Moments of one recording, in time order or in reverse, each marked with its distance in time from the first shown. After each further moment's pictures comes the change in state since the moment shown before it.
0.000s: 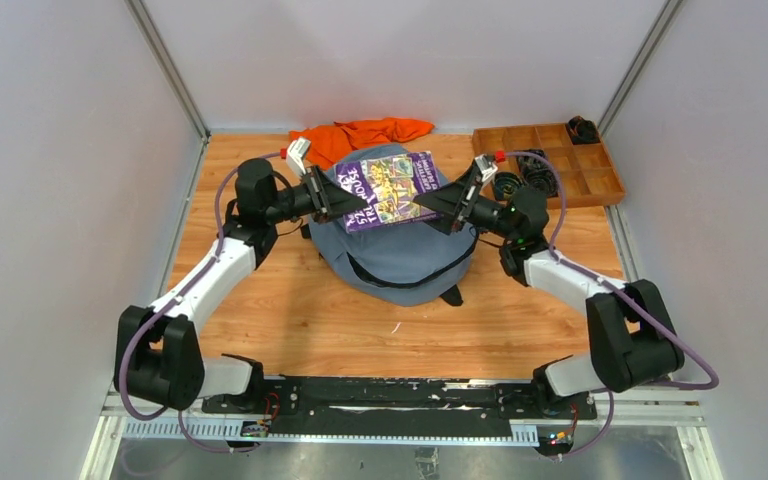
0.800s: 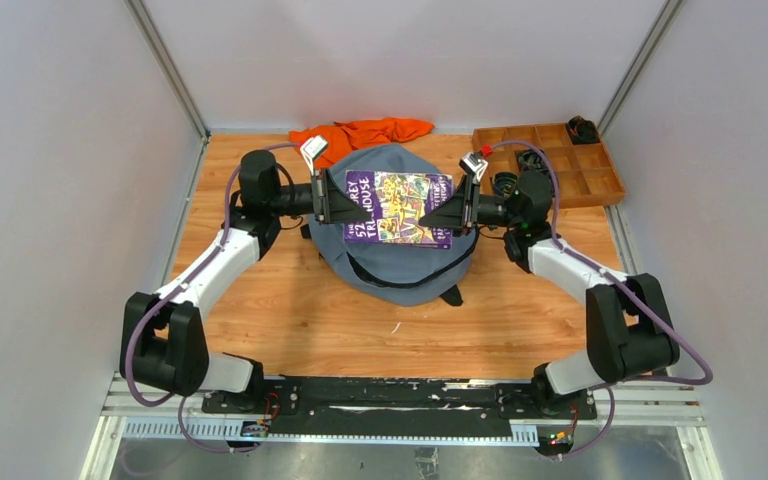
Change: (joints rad) left arm -0.002 0.084 0.068 0.029 0.328 0.144; right arm -0.100 0.048 0.098 -0.131 -0.459 -0.156
